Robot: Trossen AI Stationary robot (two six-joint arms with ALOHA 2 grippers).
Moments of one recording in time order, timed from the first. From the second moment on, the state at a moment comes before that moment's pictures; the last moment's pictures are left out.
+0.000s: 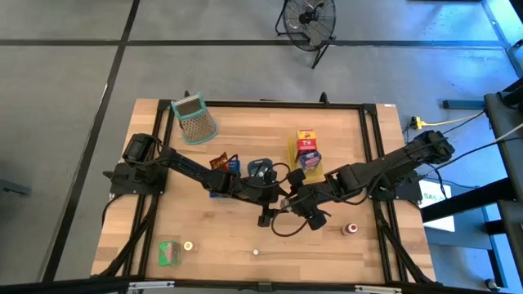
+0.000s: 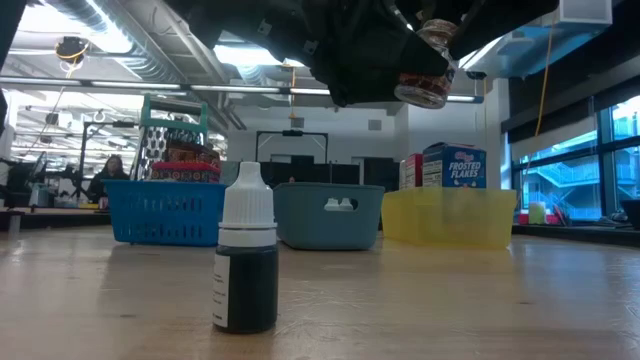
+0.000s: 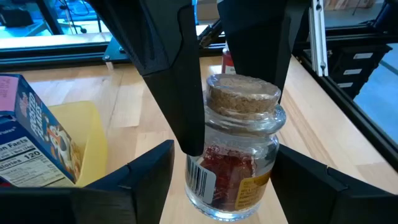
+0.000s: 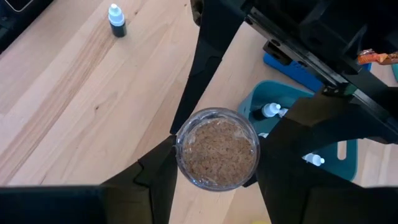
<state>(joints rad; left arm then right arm) -0.21 1.86 1.12 0.36 -0.11 -0.04 0.40 1.52 1.19 -0.61 0.15 -0.20</state>
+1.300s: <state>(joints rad) -0.20 1.93 1.12 0.46 -0.03 0.00 0.40 1.52 1.19 -0.62 0.13 -0.20</state>
